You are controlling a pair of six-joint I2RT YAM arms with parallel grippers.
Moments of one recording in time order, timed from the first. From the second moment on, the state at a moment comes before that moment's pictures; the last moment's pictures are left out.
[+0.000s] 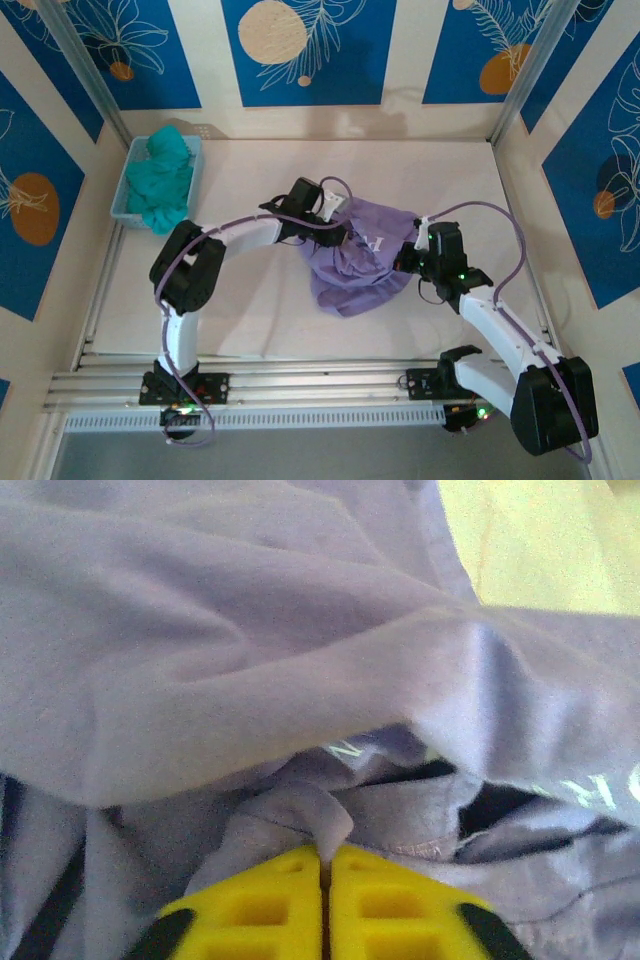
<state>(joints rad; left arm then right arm) -0.66 2.00 1.40 -0.24 0.50 -0.18 0.23 0.99 0.53 -0.23 -0.25 0.47</state>
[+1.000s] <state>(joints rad) -0.45 1.18 1.13 0.10 0.23 -0.44 0.26 1.30 1.59 -0.55 -0.41 0.08</state>
